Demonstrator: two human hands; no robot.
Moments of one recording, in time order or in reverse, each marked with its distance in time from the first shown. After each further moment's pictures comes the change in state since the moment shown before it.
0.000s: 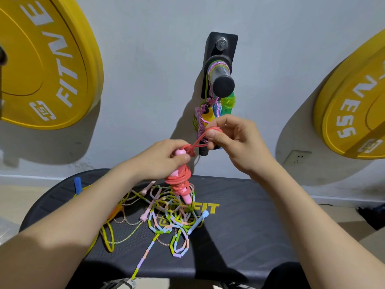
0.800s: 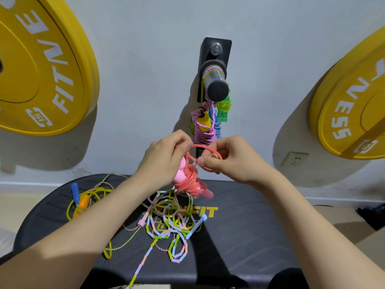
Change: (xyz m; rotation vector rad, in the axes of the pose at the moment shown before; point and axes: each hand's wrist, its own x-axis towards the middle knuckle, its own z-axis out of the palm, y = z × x) left_hand -0.006 0.023 0.017 0.009 0.388 0.086; right_hand -0.009 0.016 -0.012 -0.218 -0.155 0.265
